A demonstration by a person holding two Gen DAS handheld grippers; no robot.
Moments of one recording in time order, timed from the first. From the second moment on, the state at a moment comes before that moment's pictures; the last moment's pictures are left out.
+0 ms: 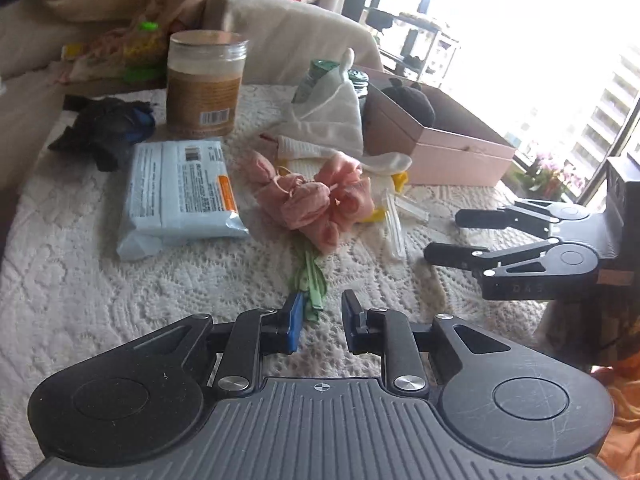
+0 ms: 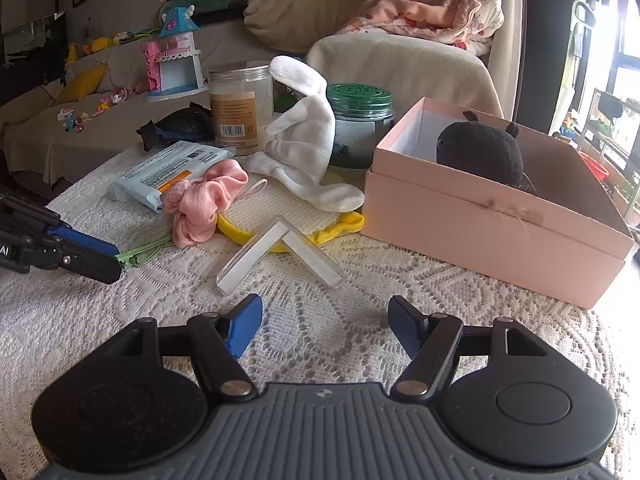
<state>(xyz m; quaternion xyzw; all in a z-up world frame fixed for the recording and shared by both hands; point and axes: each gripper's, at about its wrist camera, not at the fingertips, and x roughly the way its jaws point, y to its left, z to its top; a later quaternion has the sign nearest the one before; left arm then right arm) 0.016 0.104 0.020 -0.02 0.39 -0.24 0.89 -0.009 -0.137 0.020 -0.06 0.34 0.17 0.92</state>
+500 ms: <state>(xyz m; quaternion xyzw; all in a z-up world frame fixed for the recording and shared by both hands) 0.038 0.065 0.018 0.08 0.39 -0.18 0.90 -0.008 -0.139 0.020 -0.06 0.34 0.17 0.92</state>
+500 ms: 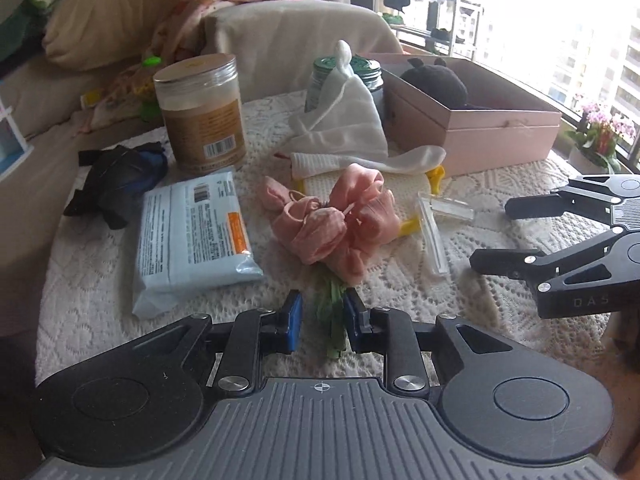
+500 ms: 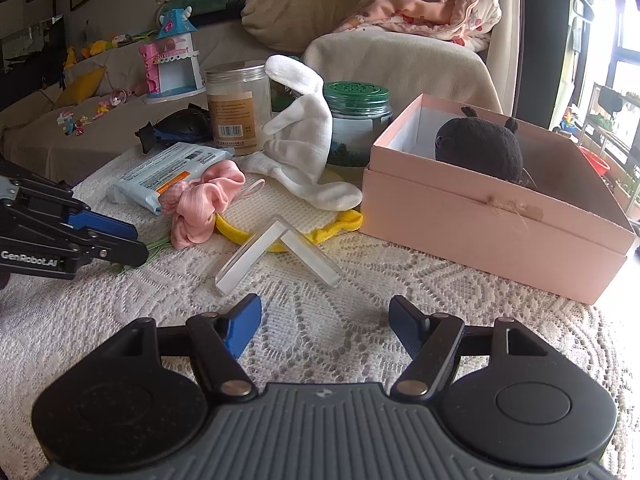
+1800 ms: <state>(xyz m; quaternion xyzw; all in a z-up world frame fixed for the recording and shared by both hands) -0.052 0.028 0.038 0.07 0.33 -0.32 0.88 -0.054 -0.186 0.134 -0.05 0.27 0.23 0.93</state>
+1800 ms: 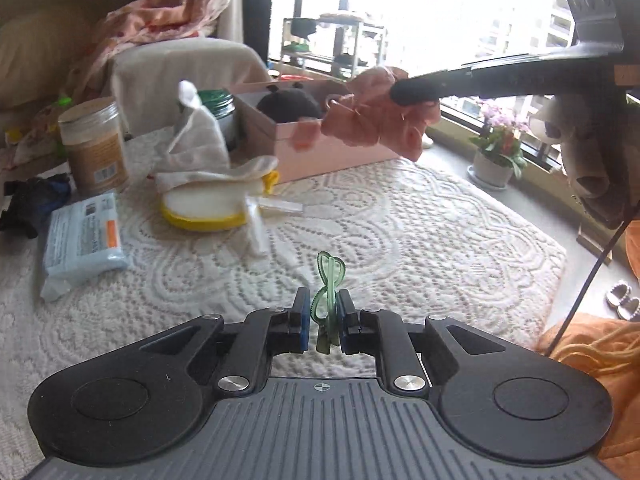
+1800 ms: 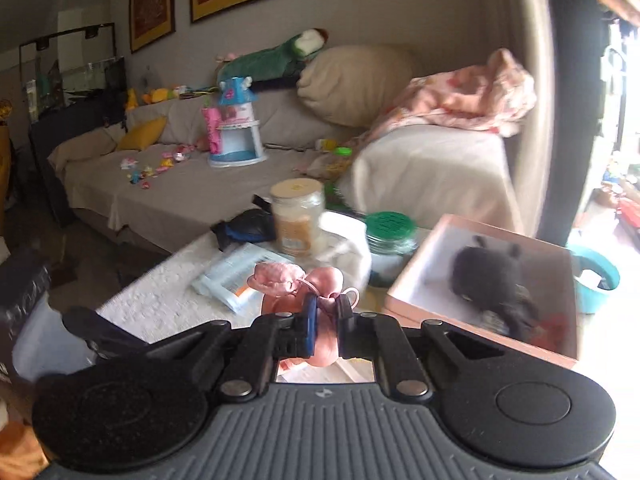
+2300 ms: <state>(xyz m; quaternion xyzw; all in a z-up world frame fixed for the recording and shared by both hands) 0.006 -0.044 0.133 0.11 0.23 -0.35 0.90 -0.094 -0.290 0.175 -0.01 0.15 0.09 0.98</state>
